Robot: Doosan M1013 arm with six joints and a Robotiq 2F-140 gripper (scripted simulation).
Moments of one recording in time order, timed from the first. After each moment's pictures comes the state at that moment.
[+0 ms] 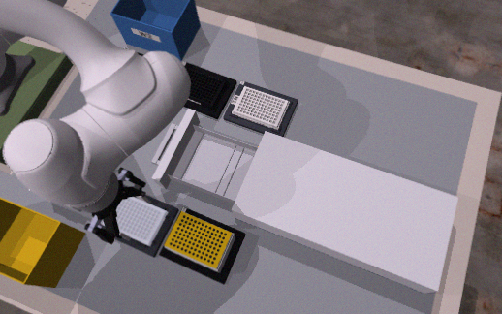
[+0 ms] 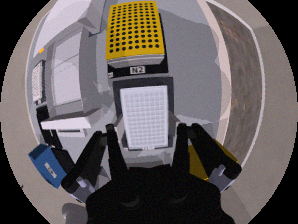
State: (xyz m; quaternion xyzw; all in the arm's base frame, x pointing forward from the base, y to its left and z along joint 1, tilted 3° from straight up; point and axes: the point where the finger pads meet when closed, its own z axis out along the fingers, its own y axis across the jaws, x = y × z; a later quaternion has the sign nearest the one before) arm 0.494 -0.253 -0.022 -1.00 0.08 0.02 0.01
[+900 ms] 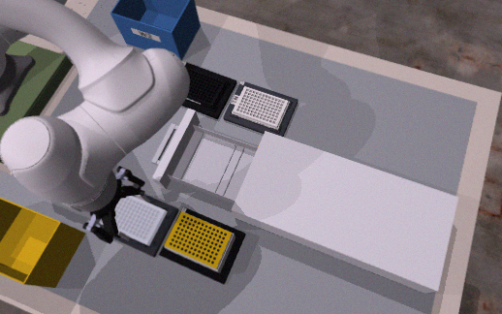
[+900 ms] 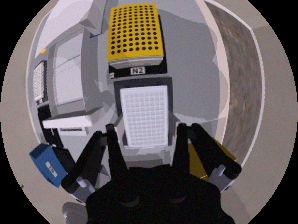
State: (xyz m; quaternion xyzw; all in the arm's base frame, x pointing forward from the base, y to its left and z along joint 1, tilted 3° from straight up) arm 0.494 -0.254 -0.015 -1.00 0.08 0.02 0.01
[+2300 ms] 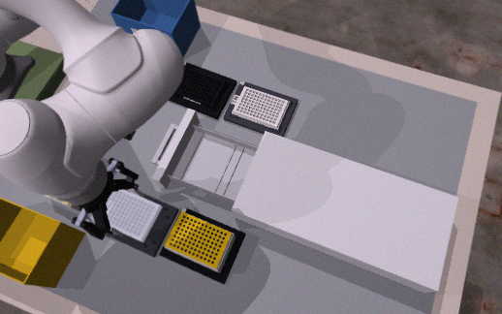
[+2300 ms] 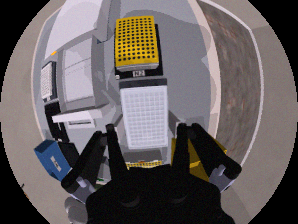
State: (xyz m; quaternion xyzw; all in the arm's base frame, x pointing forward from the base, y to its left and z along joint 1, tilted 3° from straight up) arm 0.496 -0.254 0.030 -1.00 0.08 0.02 0.01
